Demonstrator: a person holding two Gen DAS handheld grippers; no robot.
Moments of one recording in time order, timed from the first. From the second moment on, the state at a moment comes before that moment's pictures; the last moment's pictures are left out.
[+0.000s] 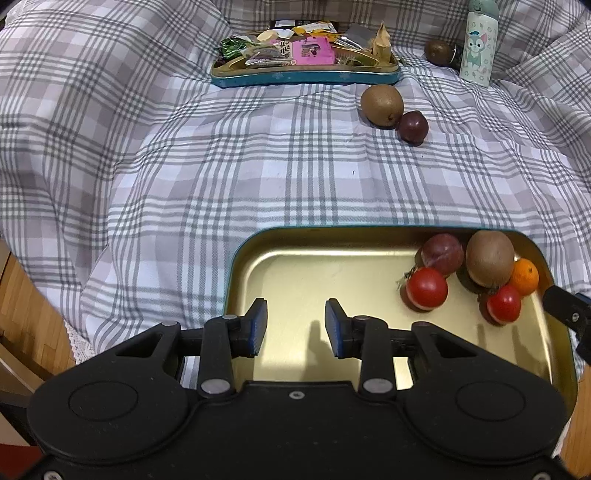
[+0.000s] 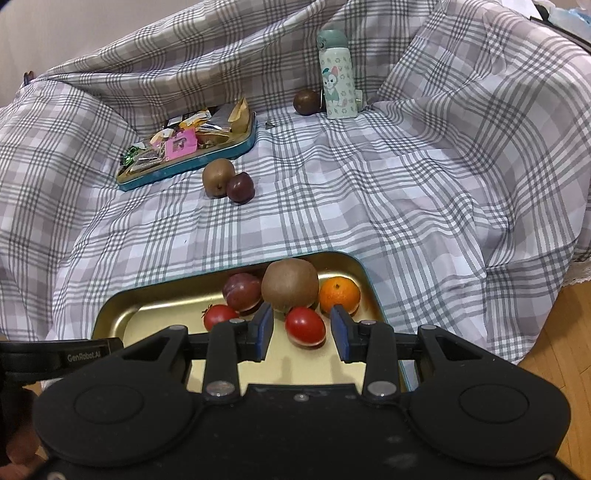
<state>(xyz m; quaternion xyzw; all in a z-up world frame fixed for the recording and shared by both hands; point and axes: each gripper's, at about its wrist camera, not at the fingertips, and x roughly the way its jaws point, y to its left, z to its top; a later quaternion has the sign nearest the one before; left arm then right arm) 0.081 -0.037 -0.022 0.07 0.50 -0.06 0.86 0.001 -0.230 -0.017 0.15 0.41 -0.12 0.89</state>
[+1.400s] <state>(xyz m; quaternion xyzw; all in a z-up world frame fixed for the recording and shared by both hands) 0.246 -0.051 -0.060 0.05 0.52 -0.03 0.85 0.192 -0.248 -0.044 0.14 0.45 -0.08 0.88</state>
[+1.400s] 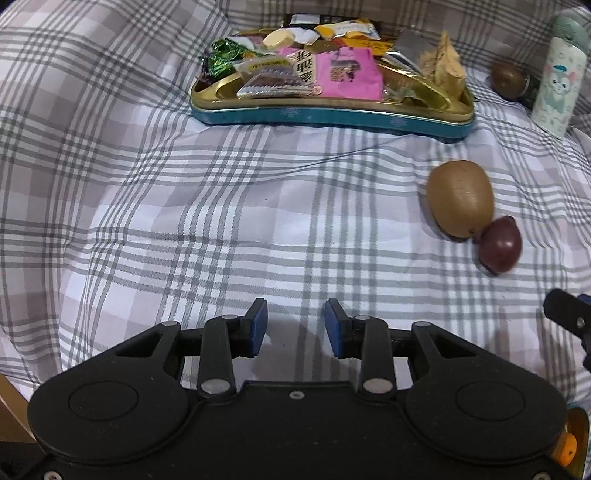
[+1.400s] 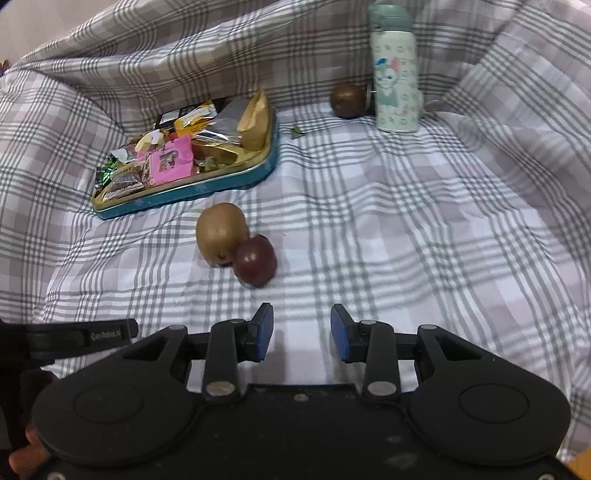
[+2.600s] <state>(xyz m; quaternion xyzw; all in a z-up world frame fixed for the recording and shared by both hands) 0.263 -0.112 -0.025 0.08 0.45 -0.14 0.88 0.225 -0.285 -0.085 0.14 0.47 -0.14 0.86</state>
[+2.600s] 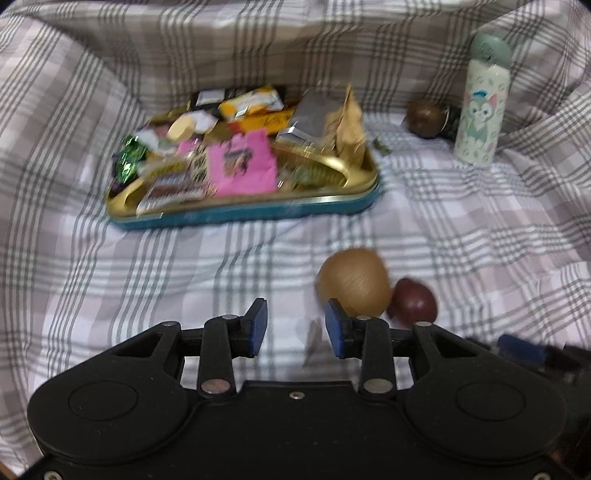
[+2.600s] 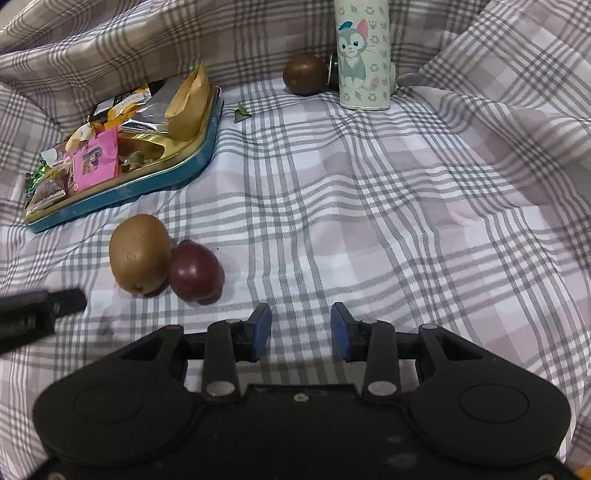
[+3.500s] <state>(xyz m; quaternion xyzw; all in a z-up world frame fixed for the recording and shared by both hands) 0.280 -0.116 -0.028 0.04 0.45 -0.13 0.88 0.203 -0.280 -0.074 0.15 0.47 -0.13 0.86</state>
